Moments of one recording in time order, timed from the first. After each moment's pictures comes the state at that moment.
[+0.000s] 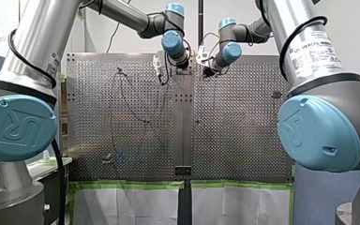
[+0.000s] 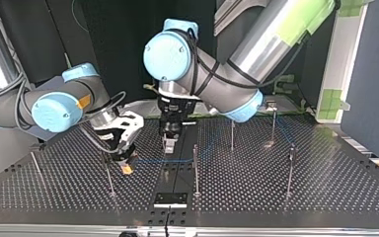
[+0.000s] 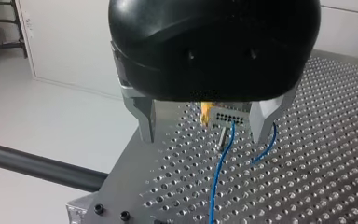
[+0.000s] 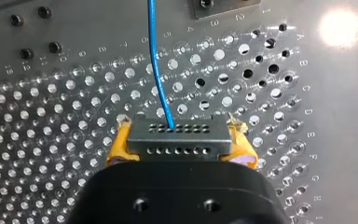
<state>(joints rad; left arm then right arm) -0.61 -1.87 -1.31 -3.15 -2.01 -1.83 2.06 -1.10 1.11 0.11 1.38 1.81</state>
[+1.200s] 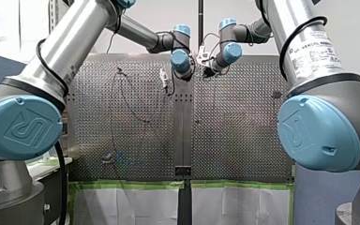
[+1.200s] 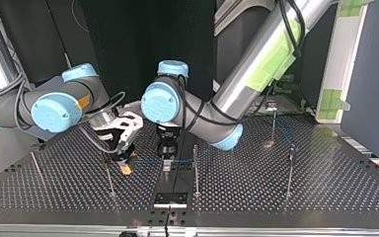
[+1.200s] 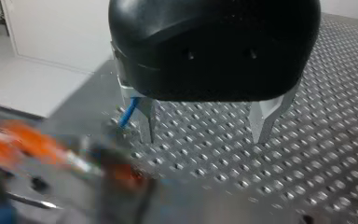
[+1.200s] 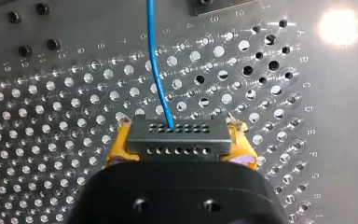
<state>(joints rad) -0.56 -2.09 -1.10 -3.15 -1.98 -1.82 2.06 -1.10 1.11 0.11 1.38 1.81</state>
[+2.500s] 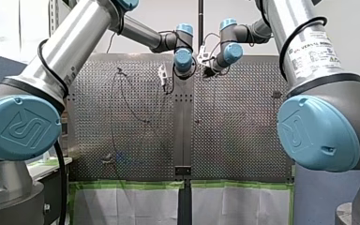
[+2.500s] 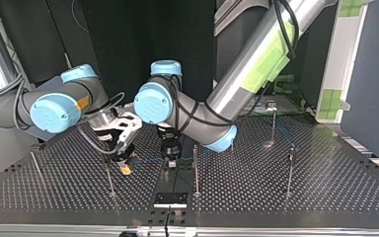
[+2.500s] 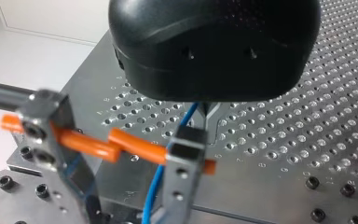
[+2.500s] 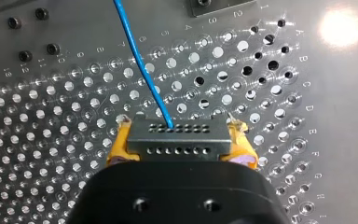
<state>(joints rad) -0.58 -2.11 -1.05 -3.18 -2.12 -1.78 2.05 -1.10 1.11 0.11 1.37 1.83</state>
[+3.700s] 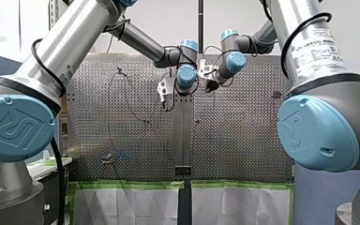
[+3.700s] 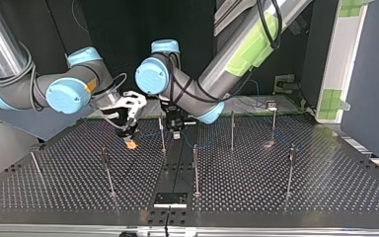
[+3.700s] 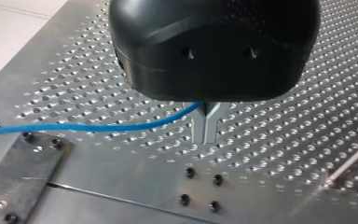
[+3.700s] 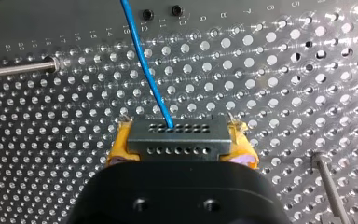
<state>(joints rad) -0.64 -2.10 -1.29 -3.04 -2.24 -1.83 2.05 -1.15 1.32 0.07 1.38 1.72</state>
